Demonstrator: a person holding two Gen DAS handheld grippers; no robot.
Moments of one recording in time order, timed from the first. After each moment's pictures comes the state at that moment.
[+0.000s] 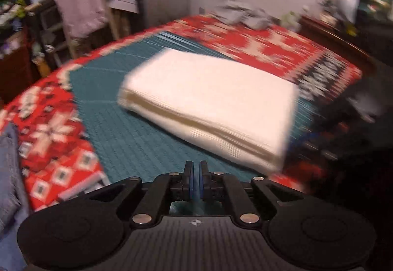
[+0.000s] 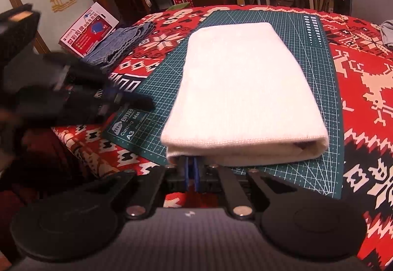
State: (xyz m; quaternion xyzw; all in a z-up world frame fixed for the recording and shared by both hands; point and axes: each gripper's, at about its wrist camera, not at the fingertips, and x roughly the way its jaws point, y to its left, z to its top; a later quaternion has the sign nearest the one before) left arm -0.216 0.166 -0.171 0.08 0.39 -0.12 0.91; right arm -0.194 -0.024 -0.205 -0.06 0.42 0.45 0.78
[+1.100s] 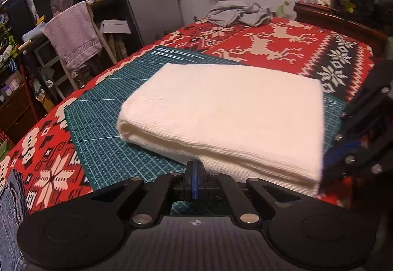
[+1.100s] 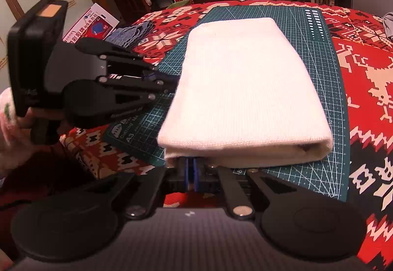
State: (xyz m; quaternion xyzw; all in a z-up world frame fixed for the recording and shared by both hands) left arm -0.194 0.140 -0.190 0.17 0.36 -0.15 0.91; right arm -0.190 -0.021 -0.209 -0.05 0.43 0.45 0.78
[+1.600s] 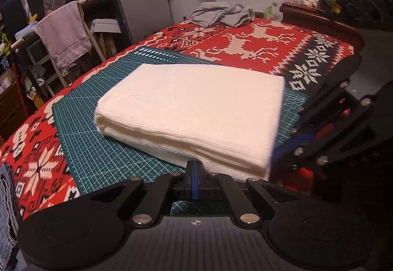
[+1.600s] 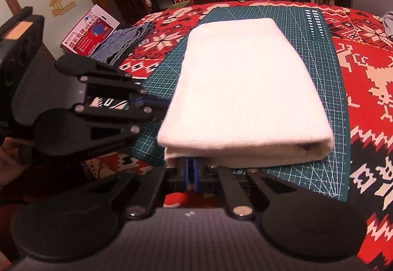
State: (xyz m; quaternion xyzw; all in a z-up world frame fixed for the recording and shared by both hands) left arm -0.221 0.120 -0.186 0.15 0.36 -0.17 0.90; right arm -0.191 -0.022 -0.210 -0.05 0.43 0.45 0.78
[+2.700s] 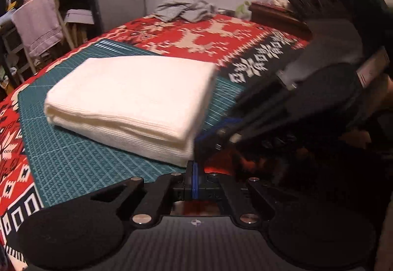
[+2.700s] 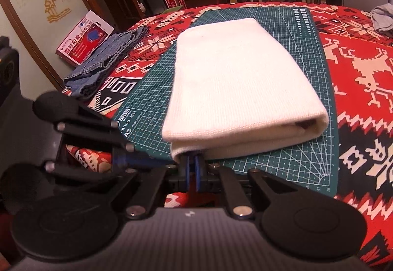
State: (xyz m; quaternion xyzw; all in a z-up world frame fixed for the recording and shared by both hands) left arm -0.259 0.078 -0.193 0.13 0.39 -0.23 0.88; right arm -0.200 -0.035 -0.209 -0.04 0.42 0.44 0.79
